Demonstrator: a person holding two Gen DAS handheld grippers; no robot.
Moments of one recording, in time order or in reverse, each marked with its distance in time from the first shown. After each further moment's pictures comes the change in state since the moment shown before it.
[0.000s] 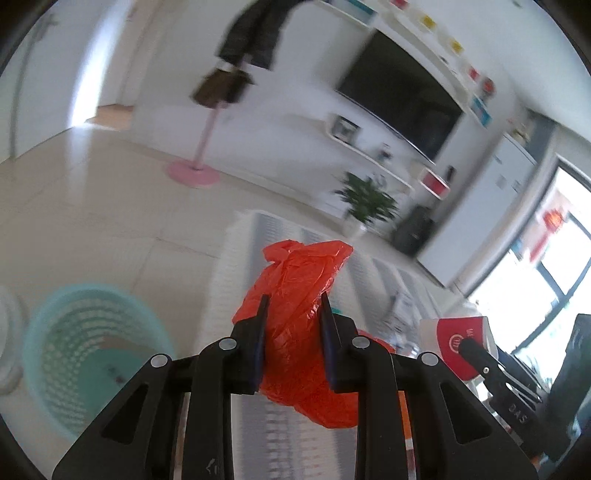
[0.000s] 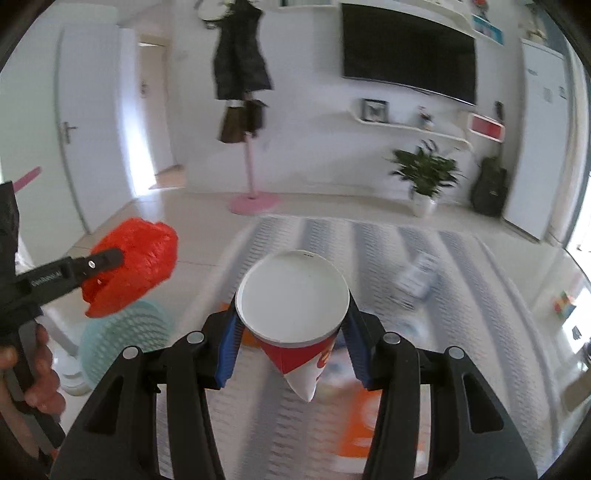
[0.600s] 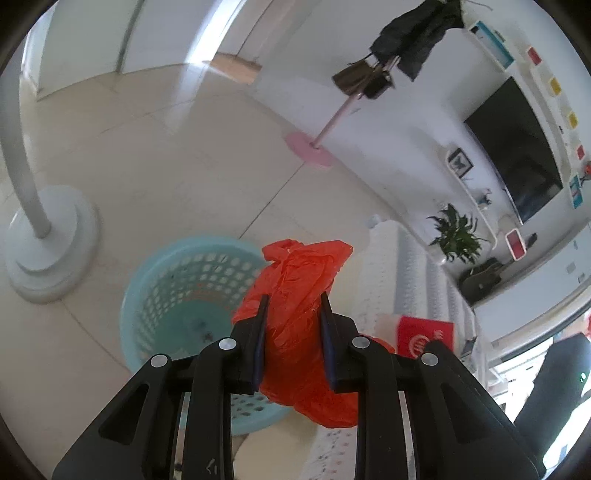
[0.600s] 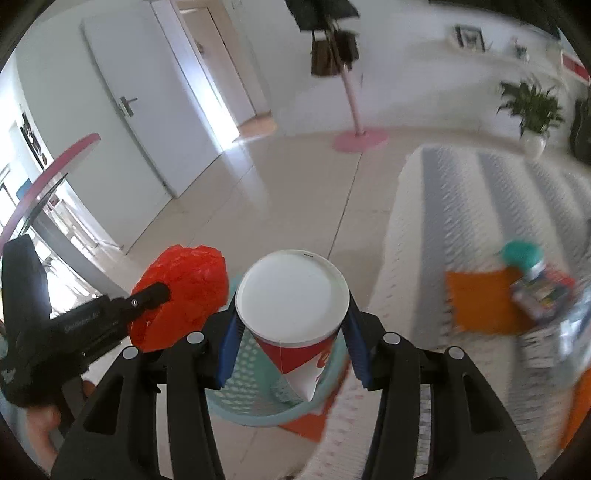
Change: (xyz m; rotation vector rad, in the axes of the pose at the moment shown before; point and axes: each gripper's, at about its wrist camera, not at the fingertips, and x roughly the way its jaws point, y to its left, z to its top) left arm -0.033 0.168 0.007 -0.355 0.074 0.254; right arm 0.133 0.181 -0.010 0.076 0.277 0.372
